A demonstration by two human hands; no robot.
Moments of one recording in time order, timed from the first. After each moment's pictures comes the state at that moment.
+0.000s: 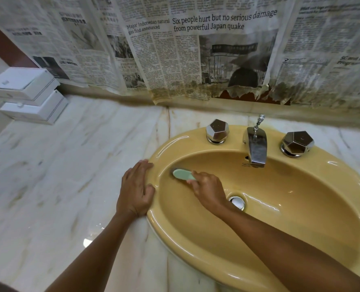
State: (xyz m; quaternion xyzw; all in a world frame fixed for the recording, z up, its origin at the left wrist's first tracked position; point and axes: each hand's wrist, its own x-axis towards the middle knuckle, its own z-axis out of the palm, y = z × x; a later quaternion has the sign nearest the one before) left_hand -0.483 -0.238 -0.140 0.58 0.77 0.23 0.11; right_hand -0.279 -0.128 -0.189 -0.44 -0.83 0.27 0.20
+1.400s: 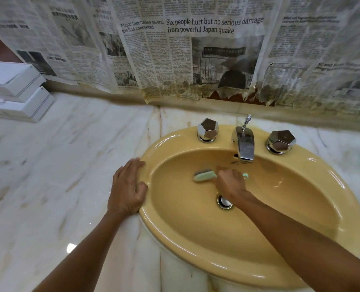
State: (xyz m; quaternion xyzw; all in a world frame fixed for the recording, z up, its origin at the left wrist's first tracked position) left_hand -0.480 -0.239 -0.138 0.59 0.76 0.26 0.09; right_hand -0.217 -0.092 -0.163 -0.53 -0.83 0.14 -0.07
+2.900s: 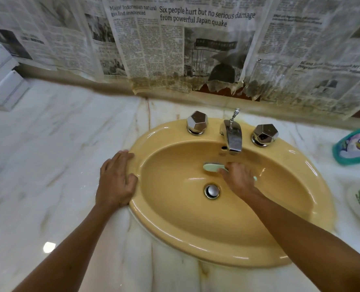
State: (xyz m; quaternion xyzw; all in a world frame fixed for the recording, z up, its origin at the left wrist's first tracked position) left_hand -0.481 -0.238 -0.142 0.59 0.76 0.25 0.09; right_hand -0.159 -0.089 -0.170 -0.63 -0.77 0.12 -0.04
